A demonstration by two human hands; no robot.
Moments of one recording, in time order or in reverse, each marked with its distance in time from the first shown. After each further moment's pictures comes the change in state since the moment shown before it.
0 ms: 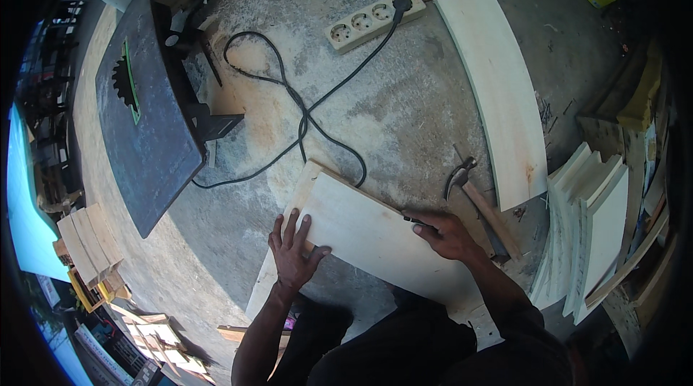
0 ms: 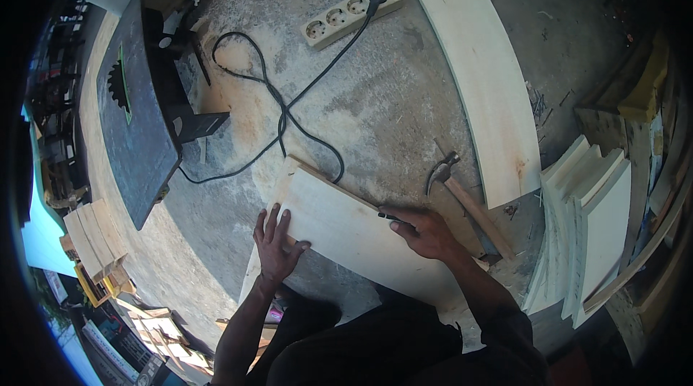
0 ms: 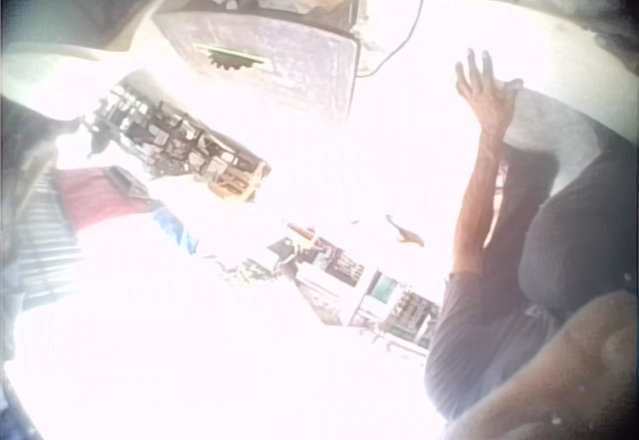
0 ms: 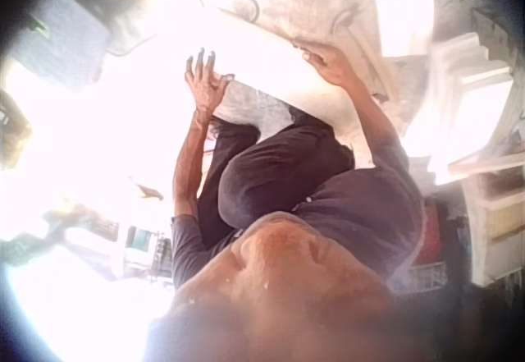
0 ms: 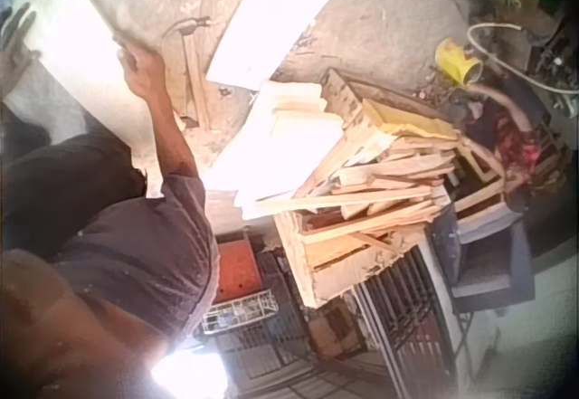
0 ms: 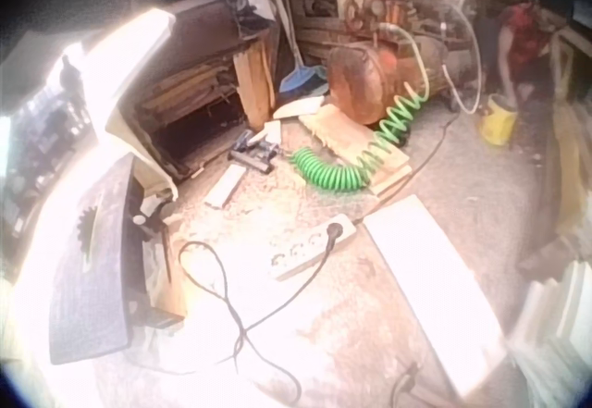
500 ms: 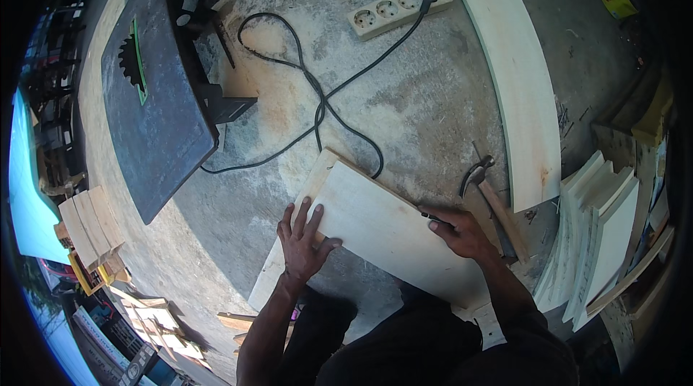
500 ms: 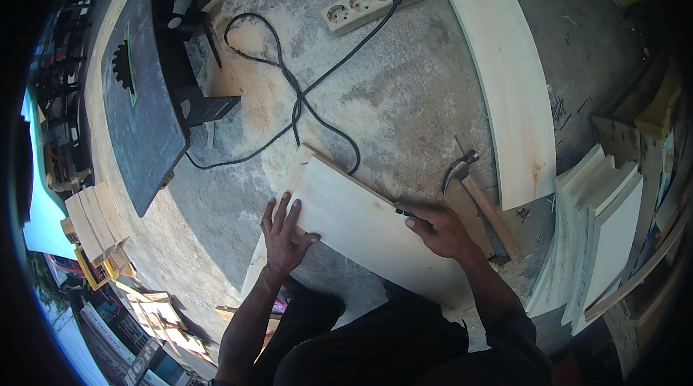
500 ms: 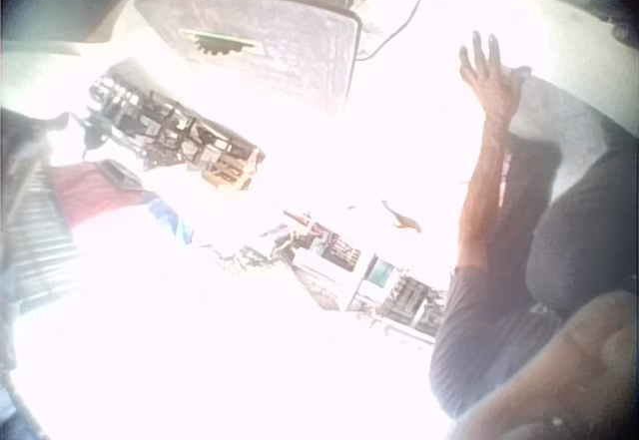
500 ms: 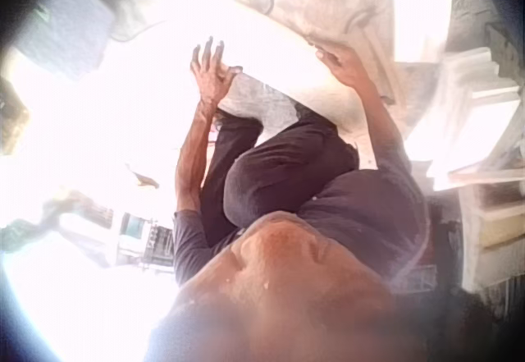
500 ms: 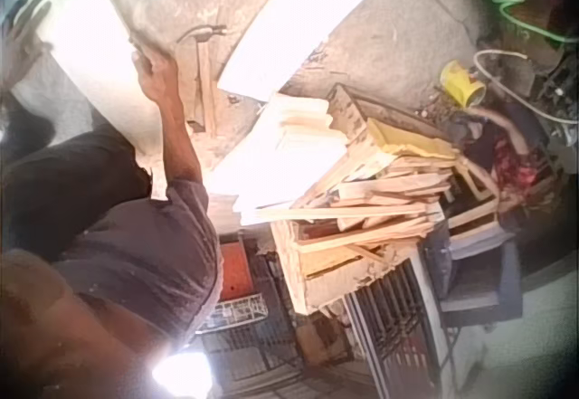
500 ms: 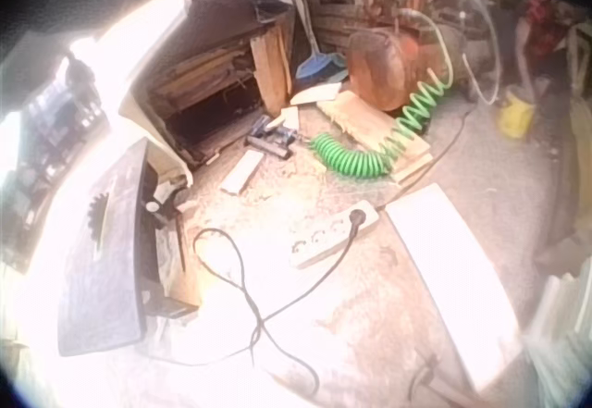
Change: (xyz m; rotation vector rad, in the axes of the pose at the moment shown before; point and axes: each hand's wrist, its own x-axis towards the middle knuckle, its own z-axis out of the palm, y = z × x) left_hand 0.003 0.002 -0.005 0.030 -0.054 -0.015; right_hand 0.001 -0.002 -0.004 0.075 -0.063 0.085
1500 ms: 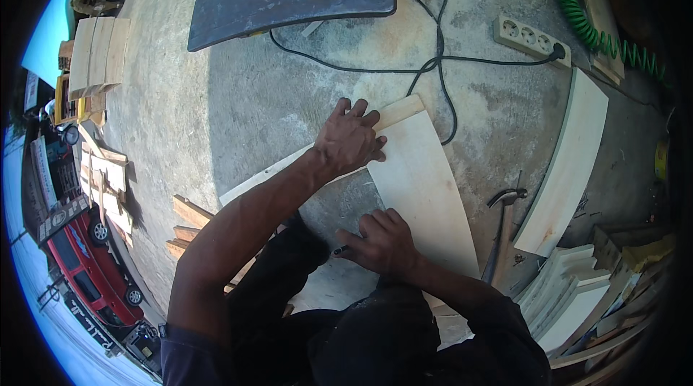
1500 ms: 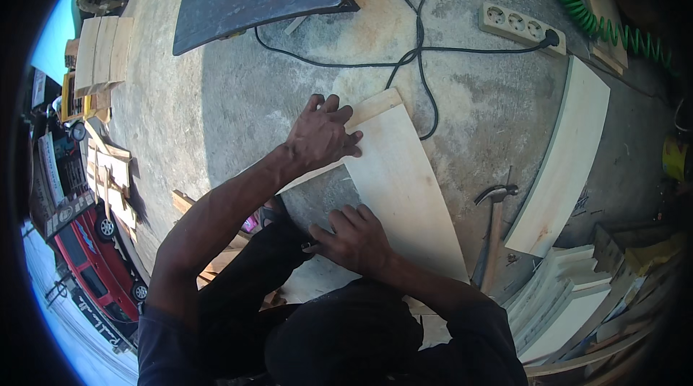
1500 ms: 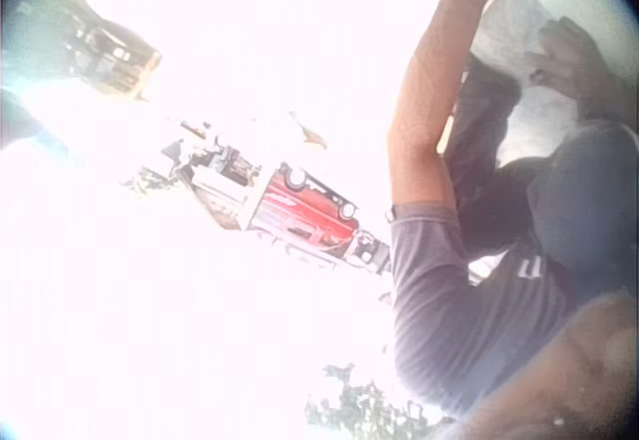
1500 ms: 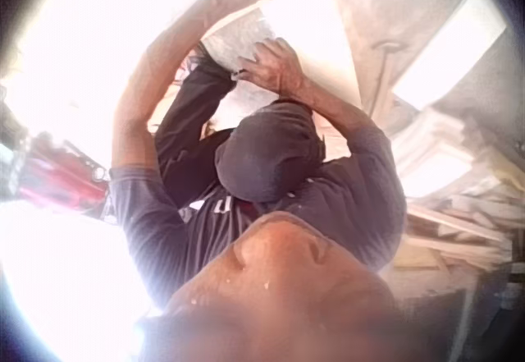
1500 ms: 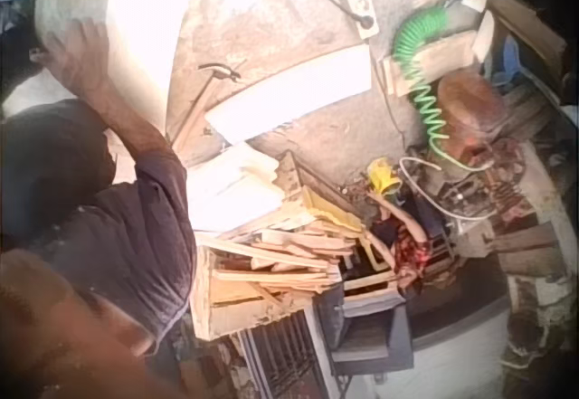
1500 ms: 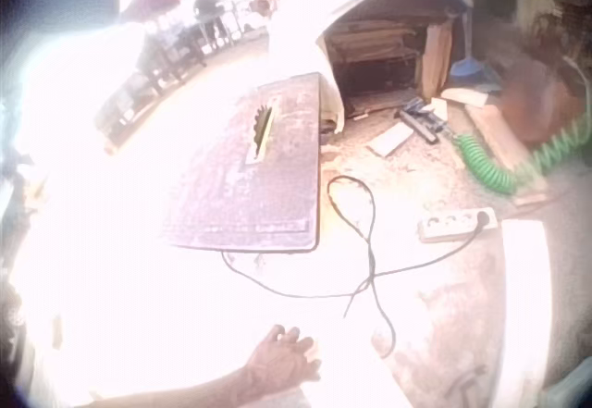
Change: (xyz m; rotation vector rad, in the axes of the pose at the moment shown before) left_hand 0.061 0.012 -0.063 0.219 -0.201 0.026; right_hand 0.000 -0.093 0.144 -0.566 -0.293 -0.966
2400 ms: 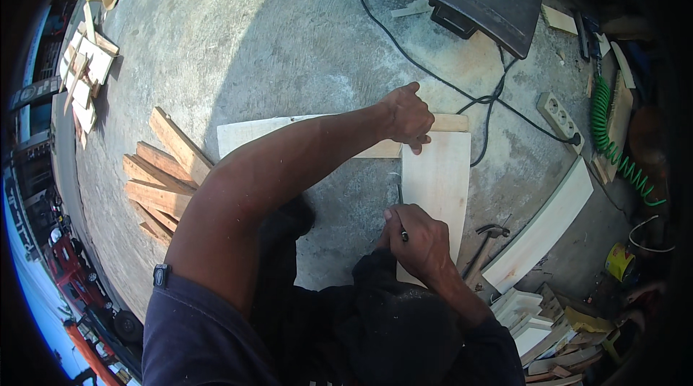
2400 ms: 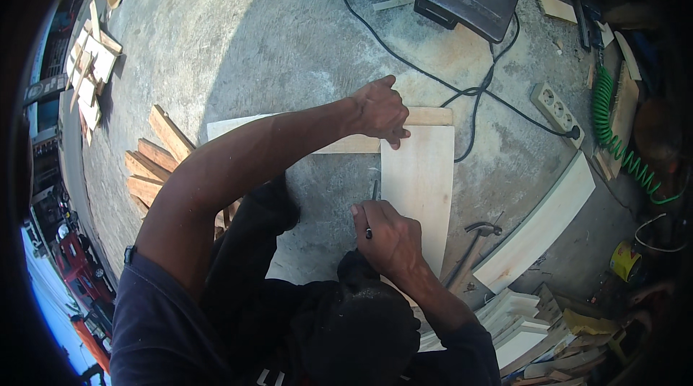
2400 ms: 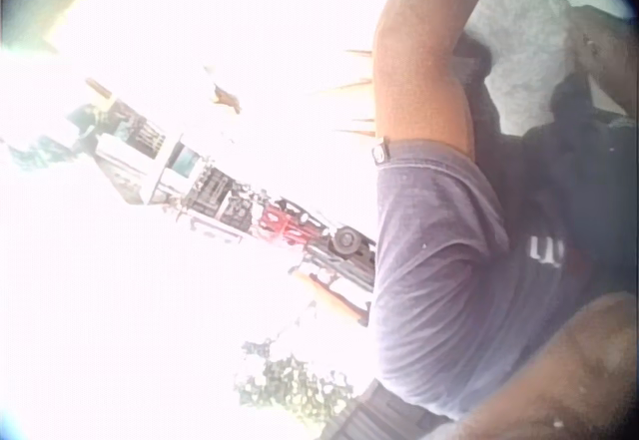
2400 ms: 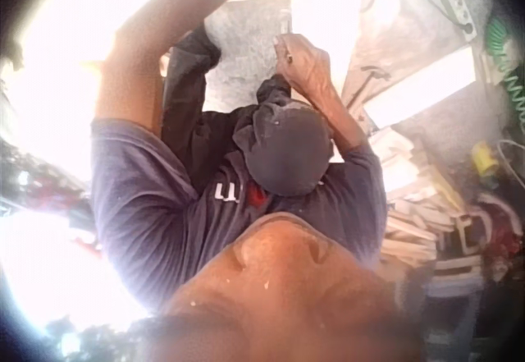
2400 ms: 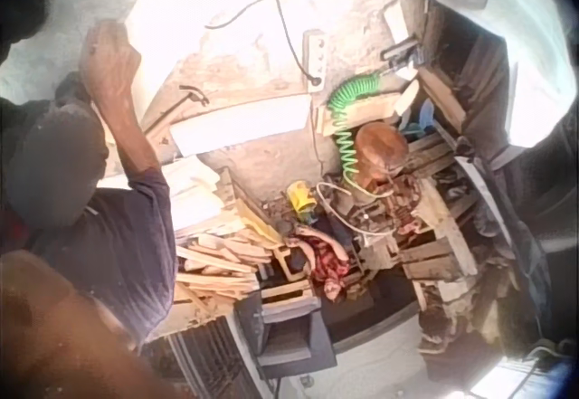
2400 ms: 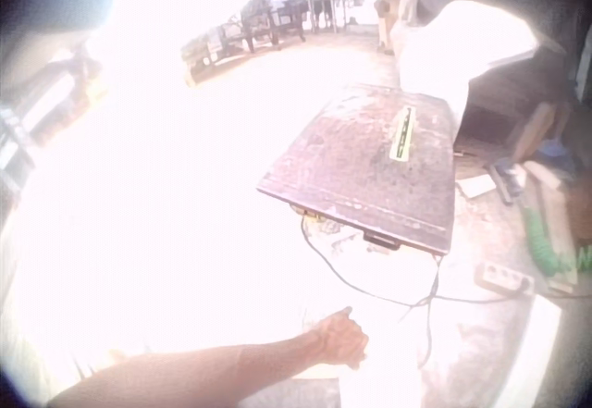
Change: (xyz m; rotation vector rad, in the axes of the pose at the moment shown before) left_hand 0.001 -0.025 -0.007 -0.033 -0.161 0.038; right_hand 0.033 -0.033 -0.043 -0.021 -0.355 0.402
